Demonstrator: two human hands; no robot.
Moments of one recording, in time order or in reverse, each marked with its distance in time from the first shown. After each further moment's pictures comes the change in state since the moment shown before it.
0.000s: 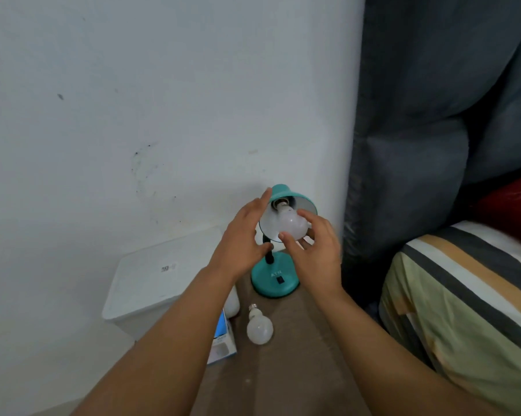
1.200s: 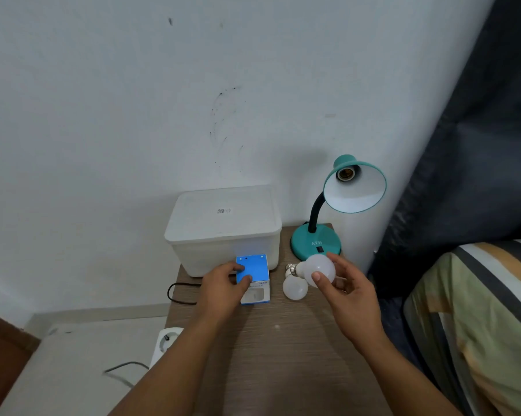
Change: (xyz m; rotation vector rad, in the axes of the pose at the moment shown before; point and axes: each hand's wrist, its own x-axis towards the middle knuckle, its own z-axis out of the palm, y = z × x) left_hand -0.202 -0.090 0.006 0.004 0.196 -0.712; right_hand -0.118 0.006 -0.017 -0.027 -0.351 0.300
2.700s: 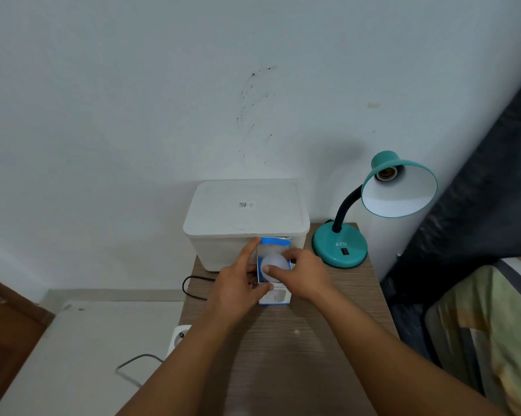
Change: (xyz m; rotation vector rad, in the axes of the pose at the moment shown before) left_hand 0.010 -0.015 -0.008 -0.117 -0.091 0.116; right_hand 0.066 0.000 0.120 -0.590 -0.384 0.121
